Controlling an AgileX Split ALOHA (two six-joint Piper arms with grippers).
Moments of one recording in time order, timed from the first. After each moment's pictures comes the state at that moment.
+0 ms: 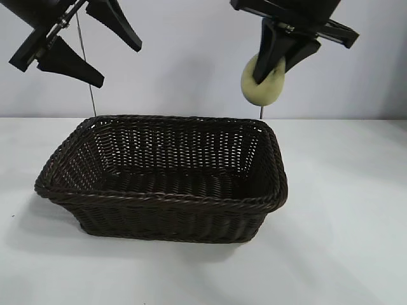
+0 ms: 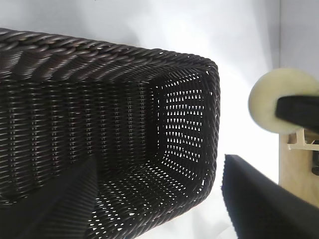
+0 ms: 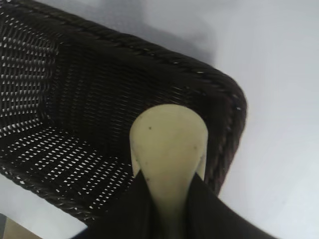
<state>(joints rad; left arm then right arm) -0.20 1.78 -1.42 -0.81 0.97 0.21 0.42 1.87 -1.69 0.27 1.10 -0.03</state>
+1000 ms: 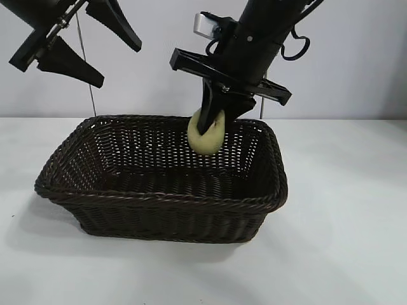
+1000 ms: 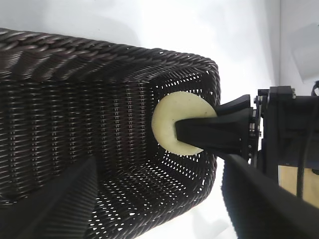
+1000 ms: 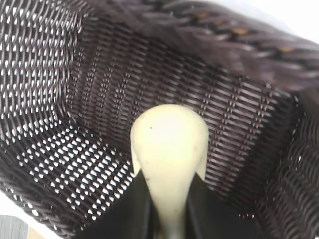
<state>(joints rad) -0.20 1.78 -1.42 -0.81 0.97 0.21 0.43 2.04 -1.69 0.37 1.02 -0.04</state>
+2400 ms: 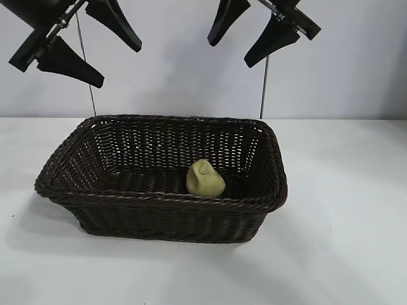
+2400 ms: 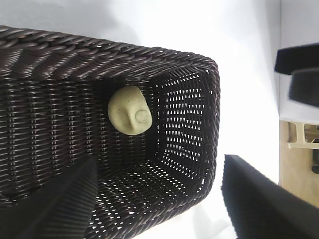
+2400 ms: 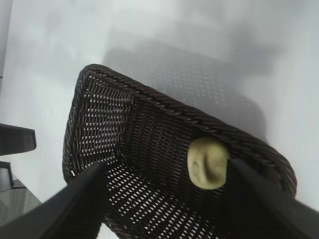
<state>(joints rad) -0.20 1.78 -1.42 -0.81 0.98 0.21 0.19 2.04 -1.98 0.59 1.23 -0.14</state>
